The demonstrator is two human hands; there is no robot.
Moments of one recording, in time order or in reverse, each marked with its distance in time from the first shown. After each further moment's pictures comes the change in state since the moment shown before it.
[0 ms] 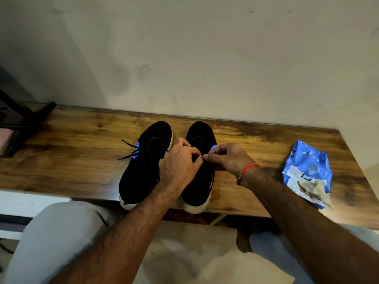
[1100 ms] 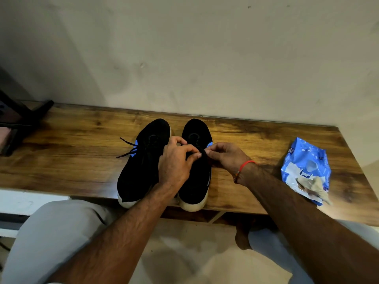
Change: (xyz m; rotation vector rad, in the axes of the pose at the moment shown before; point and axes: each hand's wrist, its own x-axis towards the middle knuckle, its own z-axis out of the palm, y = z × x) left_hand 0.004 -0.018 0.022 -0.206 0.074 0.004; right_hand 0.007 0.010 0.004 0.127 -0.043 0.002
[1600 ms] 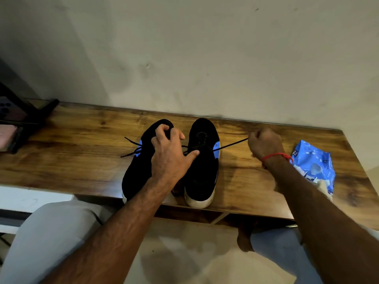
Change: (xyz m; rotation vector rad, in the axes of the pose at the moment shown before) left_hand 0.006 0.006 -0.033 0.150 0.071 -0.084; right_hand 0.021 -0.017 -0.067 -0.605 0.551 -0.079
